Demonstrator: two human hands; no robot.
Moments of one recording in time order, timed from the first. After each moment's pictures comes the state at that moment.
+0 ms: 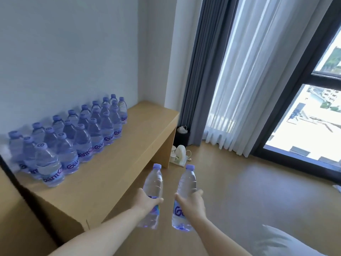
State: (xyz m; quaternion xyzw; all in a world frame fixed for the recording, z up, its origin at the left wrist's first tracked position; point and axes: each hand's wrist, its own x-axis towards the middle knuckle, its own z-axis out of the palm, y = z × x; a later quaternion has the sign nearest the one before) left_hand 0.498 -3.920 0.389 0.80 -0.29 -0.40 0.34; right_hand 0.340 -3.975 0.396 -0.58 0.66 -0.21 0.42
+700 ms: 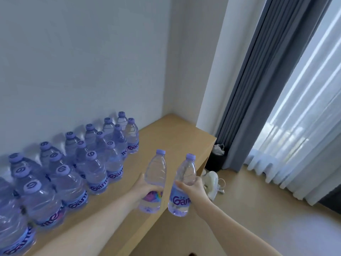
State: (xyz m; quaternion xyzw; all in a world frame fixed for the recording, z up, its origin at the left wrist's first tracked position) left_hand 0.710 -4.264 0.396 0.72 -0.20 -0.43 0.52; right_hand 0.553 -4.372 0.397 -0.59 0.47 -0.18 0.62
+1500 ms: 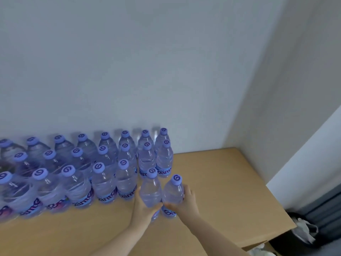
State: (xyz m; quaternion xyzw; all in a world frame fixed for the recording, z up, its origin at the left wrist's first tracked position) left_hand 0.771 -4.363 0.314 0.76 0.02 -0.07 0.64; right_hand 0.736 -4.518 0.364 -0.79 0.19 0.05 0.58
